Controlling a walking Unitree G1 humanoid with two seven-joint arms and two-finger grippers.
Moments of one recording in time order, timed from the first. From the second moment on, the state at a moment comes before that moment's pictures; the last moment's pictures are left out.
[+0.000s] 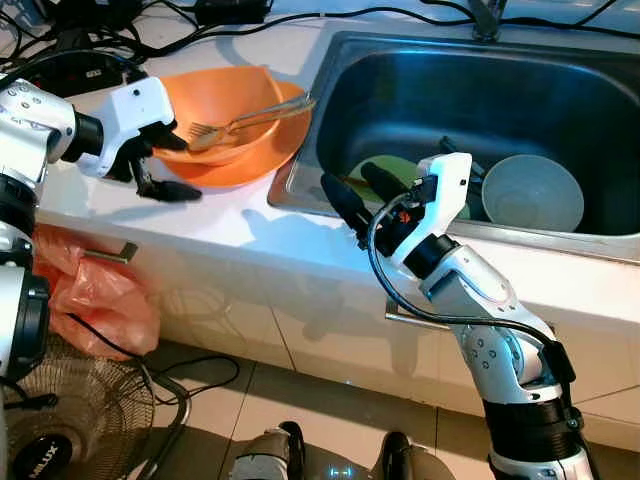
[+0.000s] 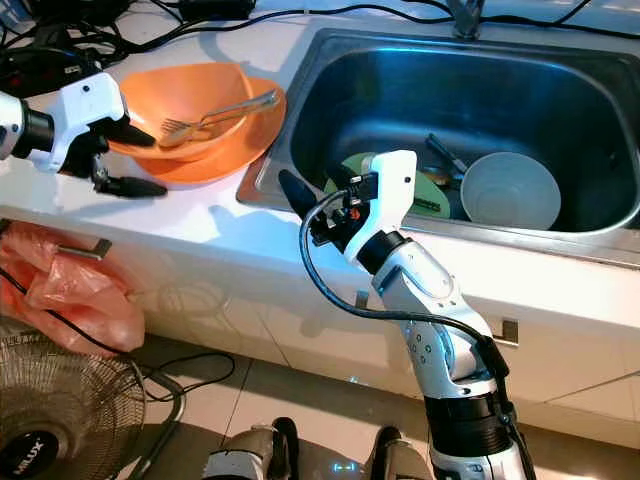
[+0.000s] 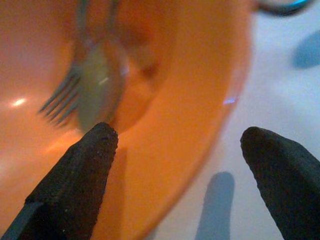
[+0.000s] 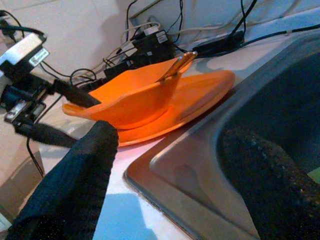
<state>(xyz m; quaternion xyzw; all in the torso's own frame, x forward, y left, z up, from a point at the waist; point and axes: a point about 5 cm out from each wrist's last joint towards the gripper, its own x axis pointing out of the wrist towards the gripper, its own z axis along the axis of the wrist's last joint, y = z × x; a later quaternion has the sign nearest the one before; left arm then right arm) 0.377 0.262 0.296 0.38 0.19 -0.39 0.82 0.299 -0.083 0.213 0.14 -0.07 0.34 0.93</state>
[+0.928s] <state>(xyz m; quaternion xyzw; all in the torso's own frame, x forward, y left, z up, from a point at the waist) 0.404 0.265 0.304 0.43 0.06 -0.10 0.90 0.301 -0.082 0.218 0.14 -0.08 0.33 0.93</state>
